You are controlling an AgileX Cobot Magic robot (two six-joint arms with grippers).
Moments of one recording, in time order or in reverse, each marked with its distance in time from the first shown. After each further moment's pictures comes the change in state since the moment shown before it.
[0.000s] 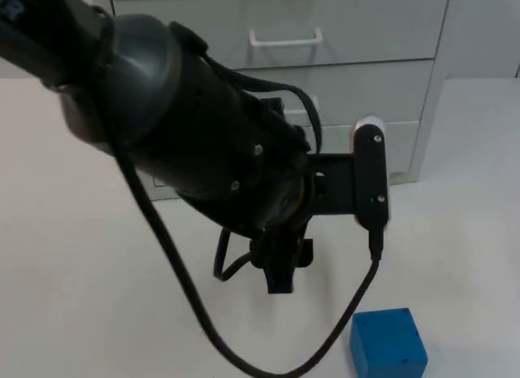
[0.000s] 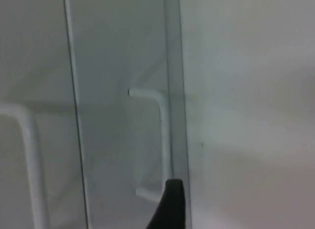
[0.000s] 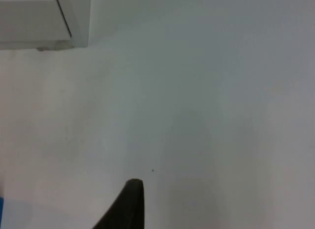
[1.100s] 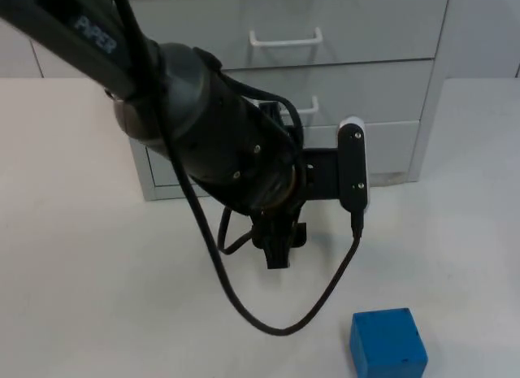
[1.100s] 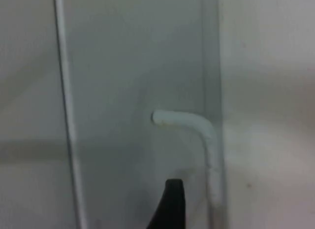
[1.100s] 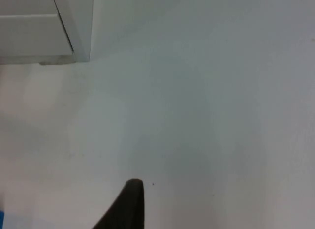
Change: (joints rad) right arm 0.000 0.000 0.000 0.000 -0.037 0.000; left arm 0.132 0.185 -0.166 0.184 -0.085 -0.092
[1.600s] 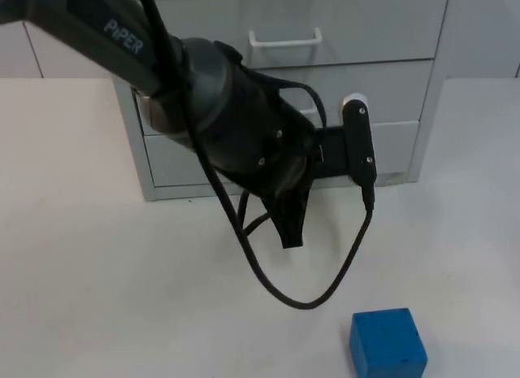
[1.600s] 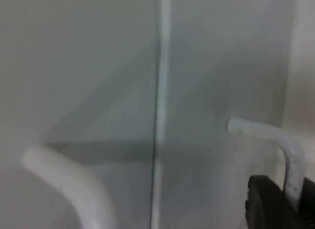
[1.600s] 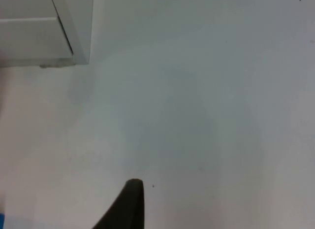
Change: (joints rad) right arm 0.000 0.000 0.000 0.000 -0.006 0.002; left arm -0.011 0.031 -0.072 -0.110 0.076 0.019
